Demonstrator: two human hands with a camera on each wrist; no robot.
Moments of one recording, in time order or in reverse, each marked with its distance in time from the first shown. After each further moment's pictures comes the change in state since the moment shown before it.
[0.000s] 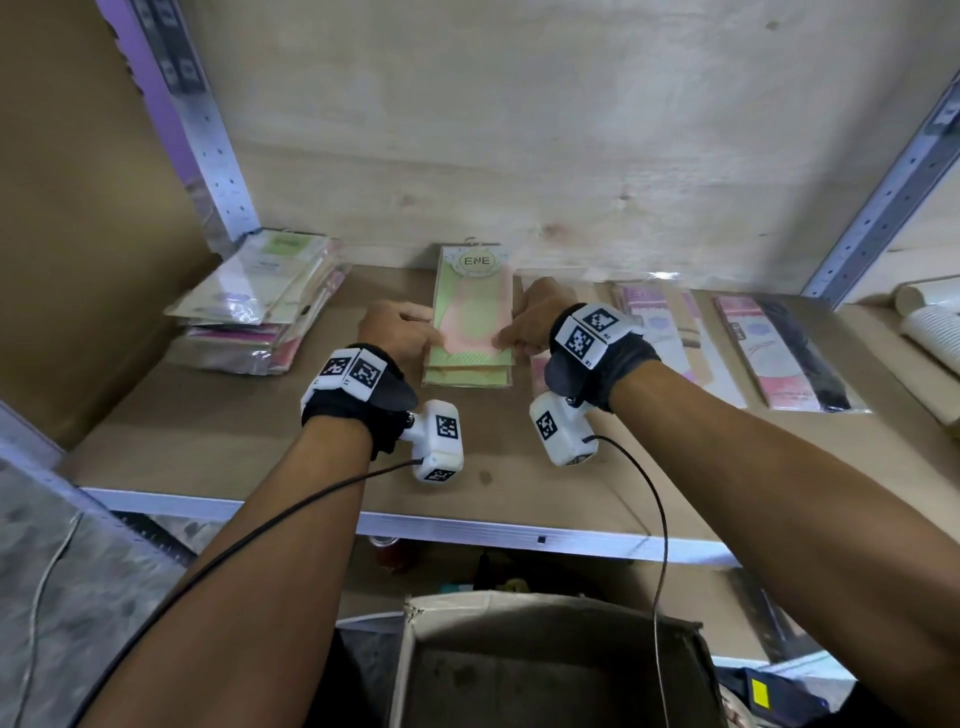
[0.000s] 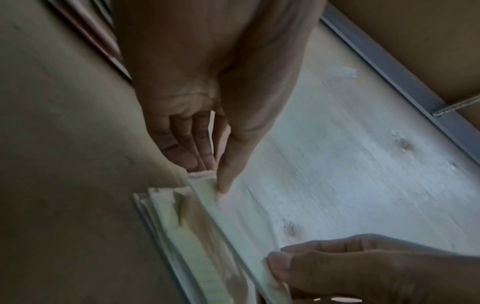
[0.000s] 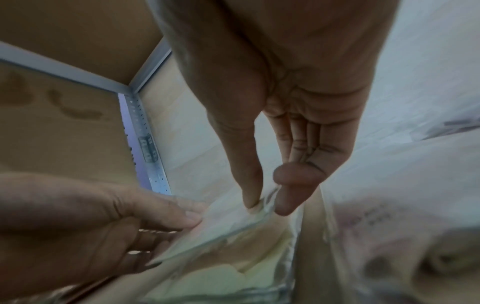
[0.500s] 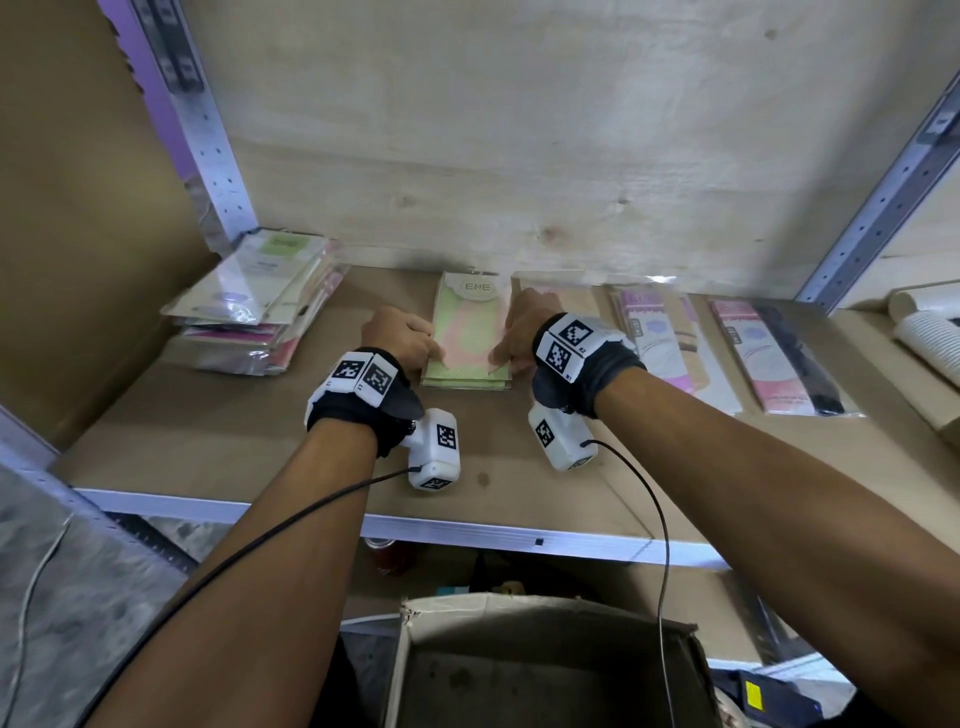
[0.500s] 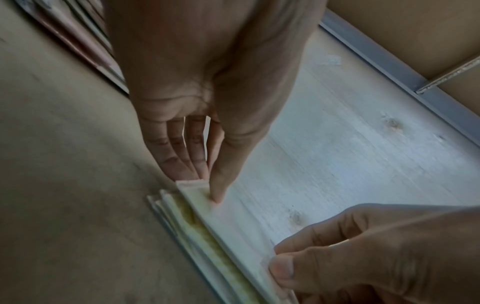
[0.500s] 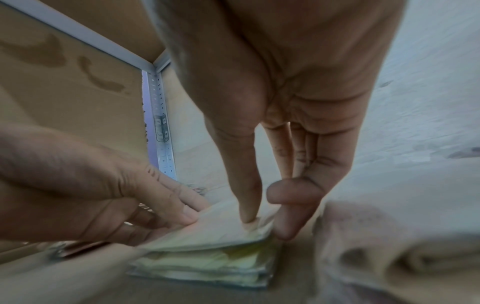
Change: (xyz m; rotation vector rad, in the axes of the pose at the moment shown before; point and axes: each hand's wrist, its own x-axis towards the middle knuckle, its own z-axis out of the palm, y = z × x) left_hand -0.007 0.003 0.002 0.195 -0.033 -0.051; right_hand -0.002 -0.005 0.008 -0.346 0.020 -0.066
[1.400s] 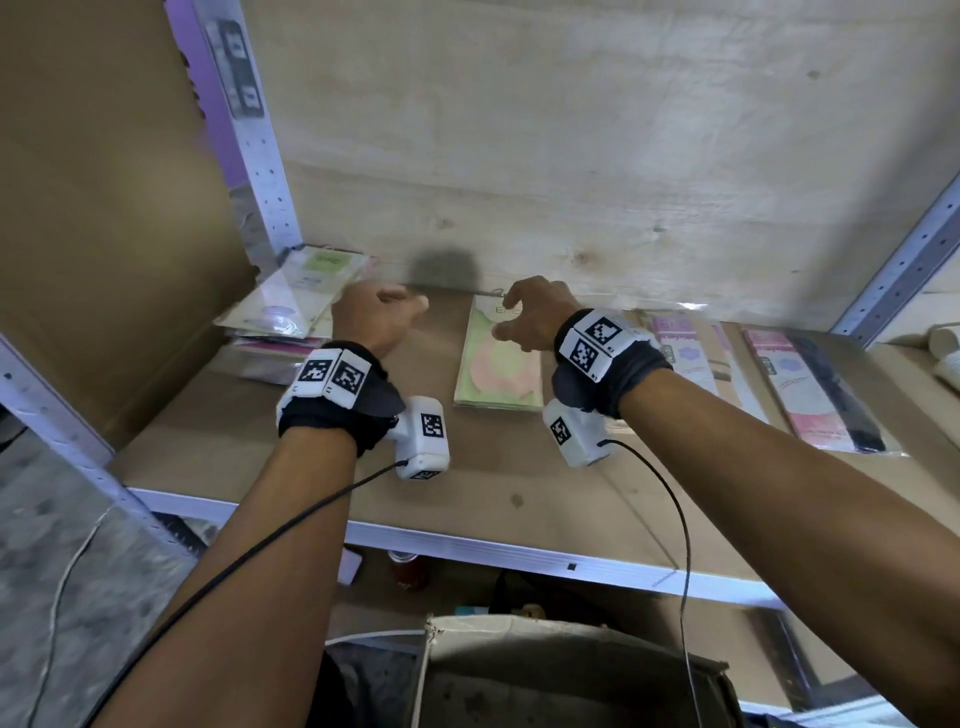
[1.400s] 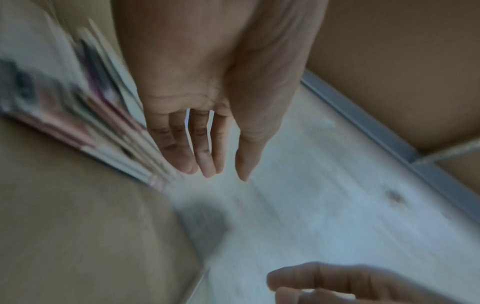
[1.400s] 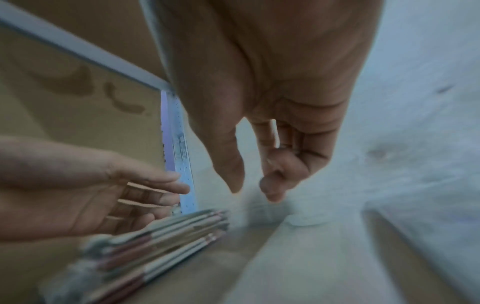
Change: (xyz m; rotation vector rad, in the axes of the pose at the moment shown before) left_hand -0.006 0.009 -0.066 -0.060 0.296 0.136; right_hand 0.003 -0.035 -0.013 0.086 0.059 -0.185
